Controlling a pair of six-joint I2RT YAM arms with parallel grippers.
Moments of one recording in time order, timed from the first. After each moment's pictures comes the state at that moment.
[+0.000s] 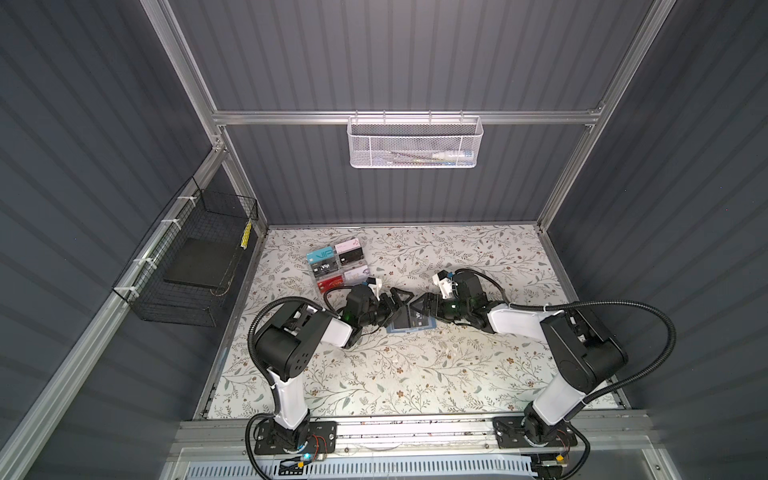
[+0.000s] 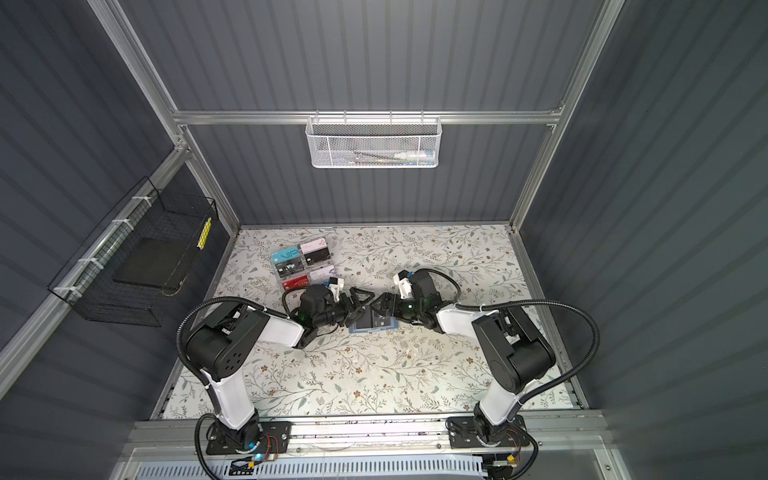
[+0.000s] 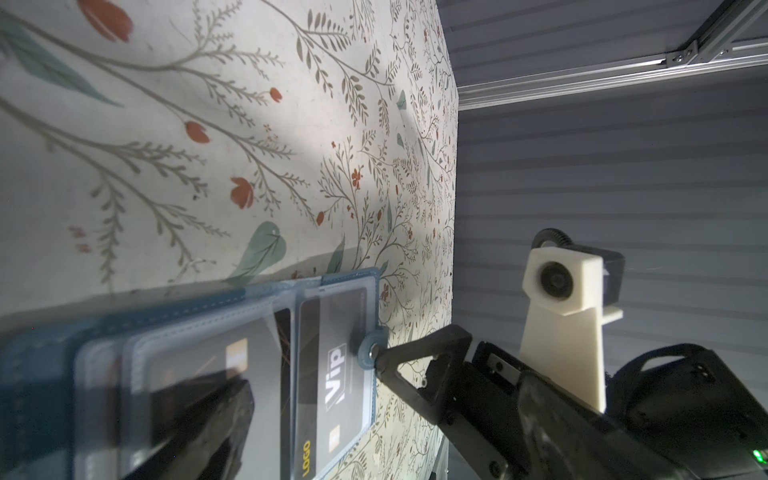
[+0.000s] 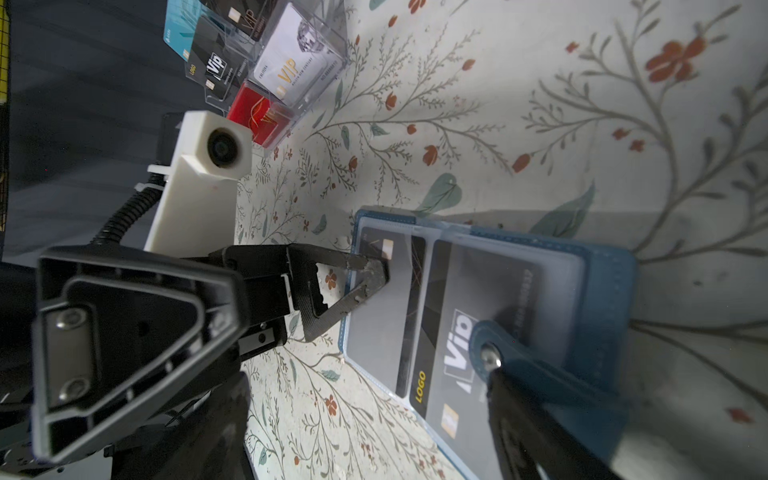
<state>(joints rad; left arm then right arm) -0.56 1.86 0.67 0.81 0.50 -1.21 0.49 1.69 0.77 0.23 -0.56 0.70</state>
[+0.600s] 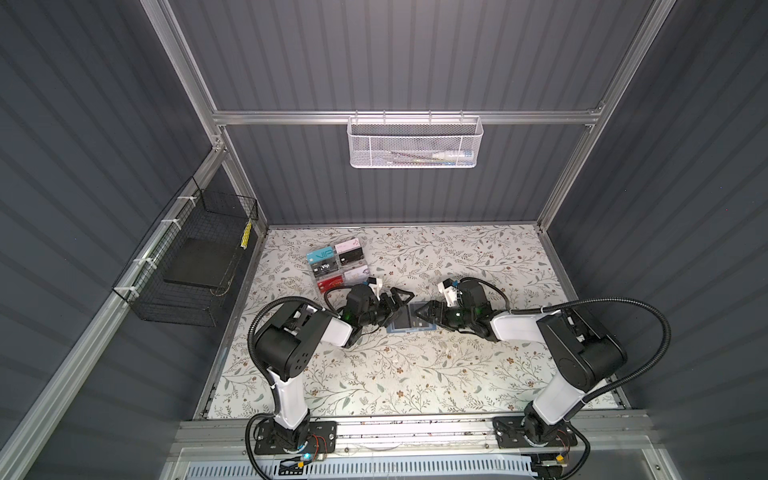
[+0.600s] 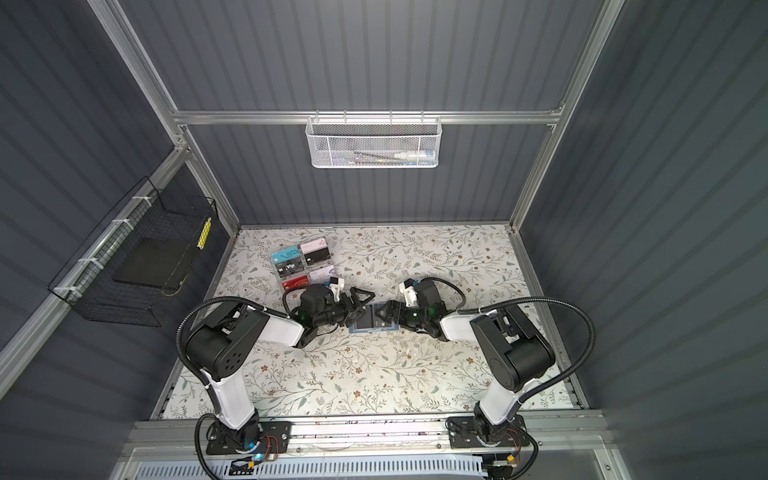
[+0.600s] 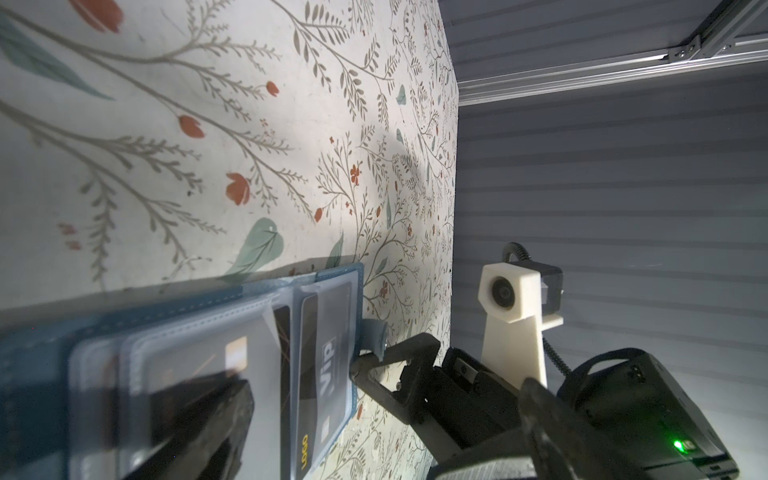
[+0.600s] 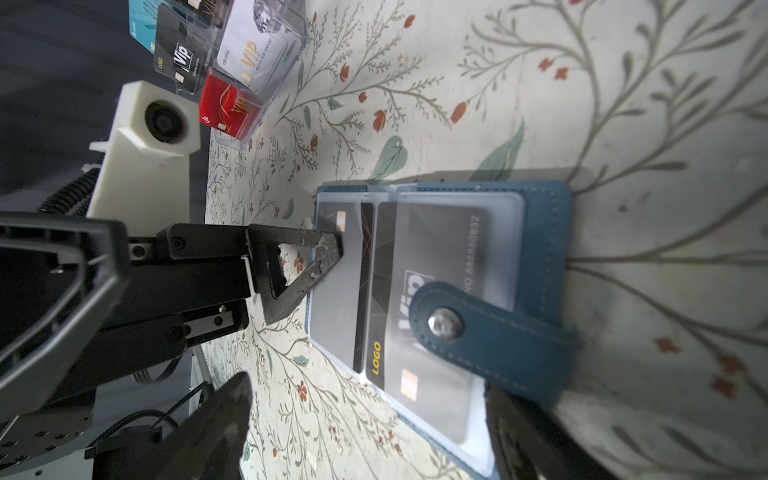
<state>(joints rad) -0.55 1.86 0.68 0.80 0.52 -1.21 0.47 1.70 0.65 0.34 -0.56 0.72</state>
